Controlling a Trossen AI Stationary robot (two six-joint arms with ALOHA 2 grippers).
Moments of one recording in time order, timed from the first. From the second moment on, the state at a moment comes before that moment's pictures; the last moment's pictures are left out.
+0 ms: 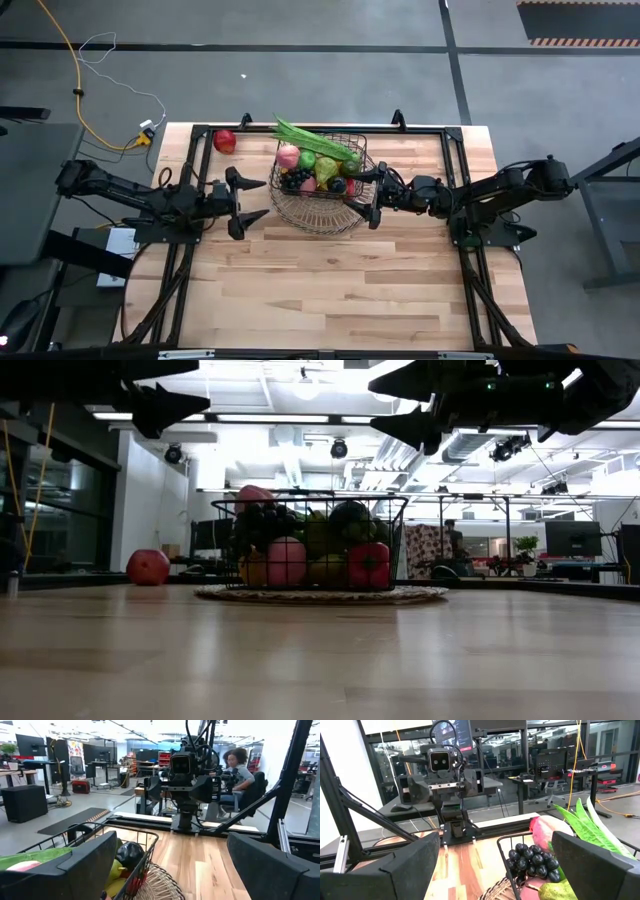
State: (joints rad) left arm -0.09 0.65 0.22 0.51 -0.40 -0.01; right arm 0.00 1.31 0.47 0.94 0.17 0.09
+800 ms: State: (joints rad) left arm -0.09 0.65 0.22 0.51 -0.40 -0.02; right arm 0.00 1.31 0.47 0.94 0.17 0.08
